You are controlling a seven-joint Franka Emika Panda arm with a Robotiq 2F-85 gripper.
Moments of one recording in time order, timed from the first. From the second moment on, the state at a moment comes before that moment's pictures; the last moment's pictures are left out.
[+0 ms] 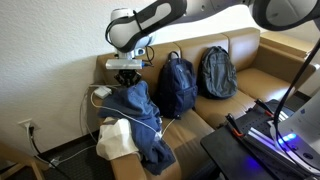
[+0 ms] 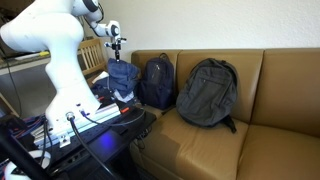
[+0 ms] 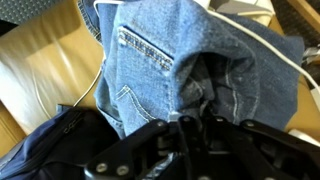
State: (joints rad) arm 0.74 0.93 -0.05 -1.24 0.23 2.06 1.02
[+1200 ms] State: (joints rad) arm 0.61 0.52 -0.13 -1.63 -0.13 2.29 1.40
